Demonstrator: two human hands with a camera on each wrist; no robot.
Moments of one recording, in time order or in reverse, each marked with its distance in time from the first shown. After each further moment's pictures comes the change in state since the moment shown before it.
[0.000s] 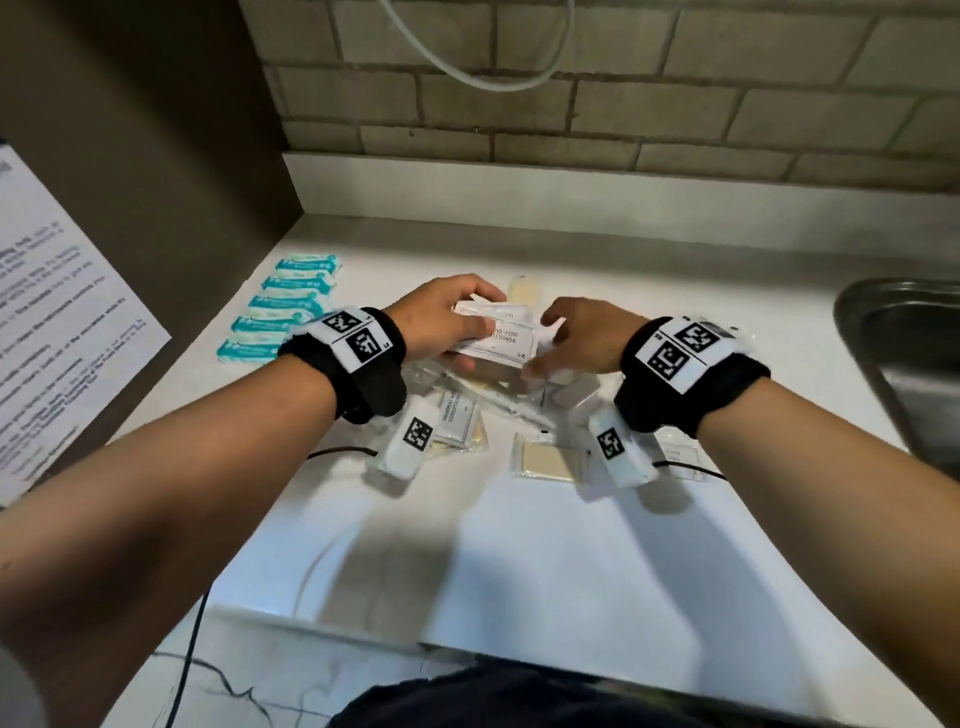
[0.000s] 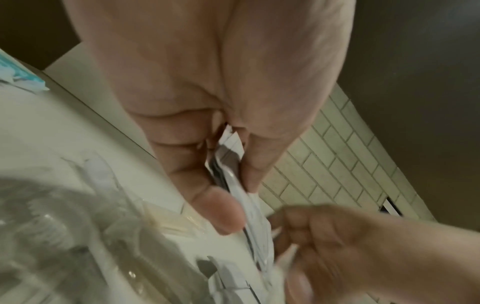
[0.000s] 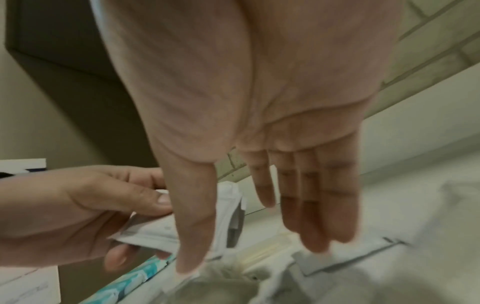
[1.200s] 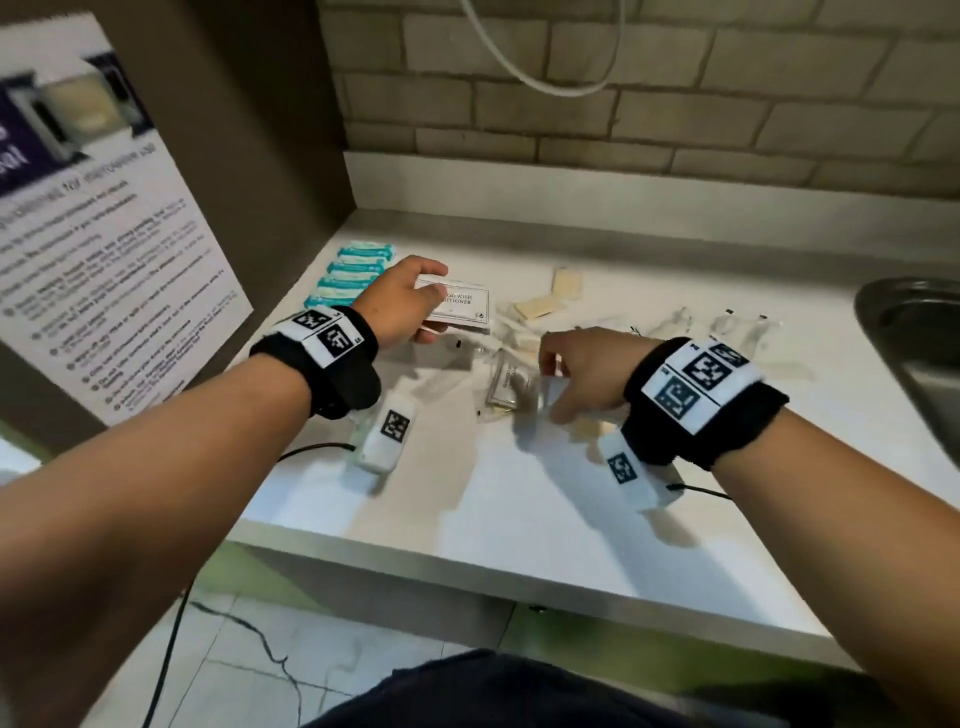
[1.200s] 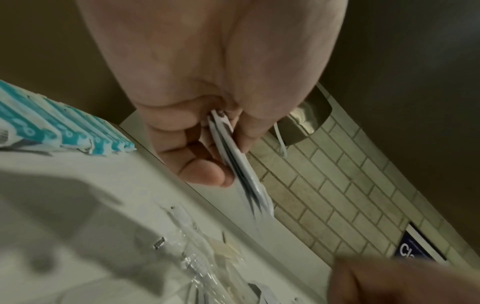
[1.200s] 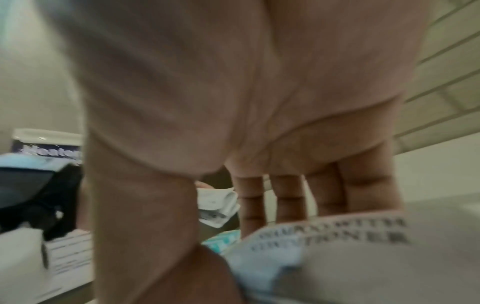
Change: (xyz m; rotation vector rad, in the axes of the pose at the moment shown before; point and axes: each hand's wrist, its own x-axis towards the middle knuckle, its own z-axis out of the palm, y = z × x) left_hand -0.073 -0.036 -0.064 -0.073 0.281 -0.027; right_hand -0.070 -0.072 0.040 -0.272 -0.137 -0.074
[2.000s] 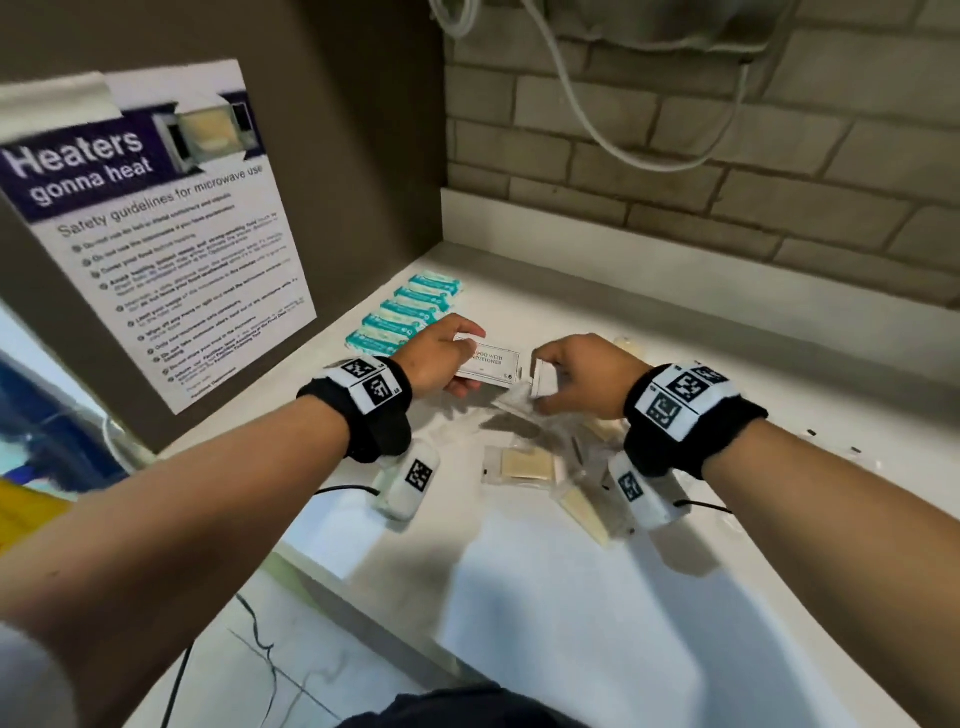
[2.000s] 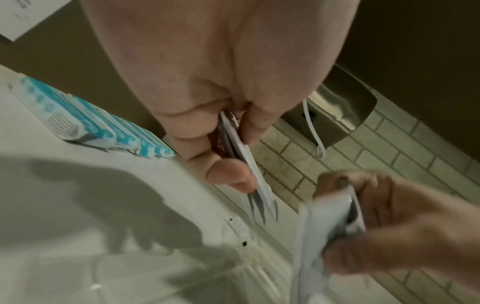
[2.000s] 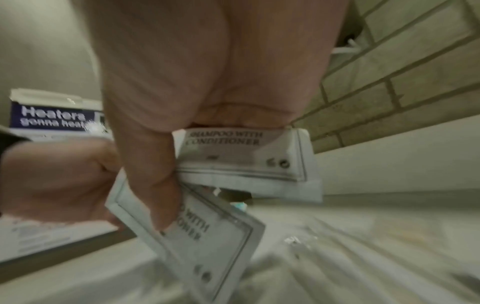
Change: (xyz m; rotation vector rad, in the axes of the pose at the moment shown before) left_hand 0.011 -0.008 0.024 -0.092 0.172 -0.122; right_hand 0.088 0.017 -0.033 0.036 0.172 -0.474
